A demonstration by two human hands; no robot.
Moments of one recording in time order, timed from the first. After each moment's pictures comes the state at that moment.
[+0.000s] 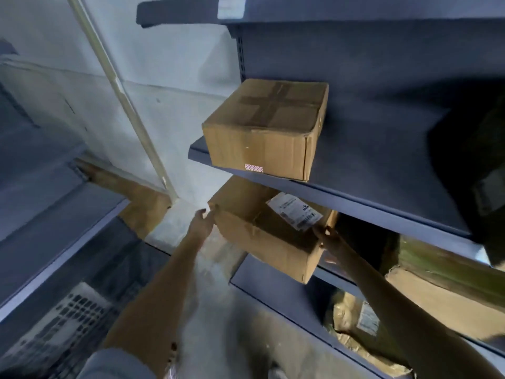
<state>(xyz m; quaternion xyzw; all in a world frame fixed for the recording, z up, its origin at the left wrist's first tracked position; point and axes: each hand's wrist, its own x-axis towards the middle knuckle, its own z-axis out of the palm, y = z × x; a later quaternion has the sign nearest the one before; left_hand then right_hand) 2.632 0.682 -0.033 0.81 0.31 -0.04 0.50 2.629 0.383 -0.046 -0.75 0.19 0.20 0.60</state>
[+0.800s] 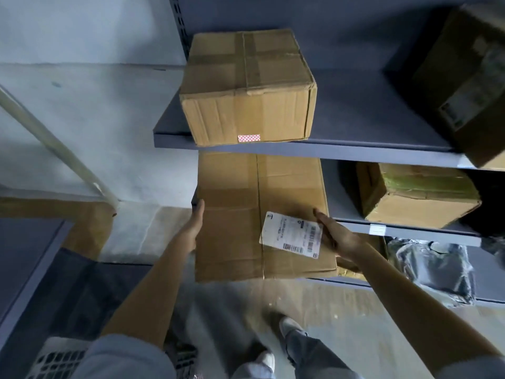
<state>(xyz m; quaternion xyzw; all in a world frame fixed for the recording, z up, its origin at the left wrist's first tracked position) 2.648 0.733 -0.056 0.71 0.27 -0.33 0.56 2.556 0.424 -0.093 -0.62 0.32 0.19 0.69</state>
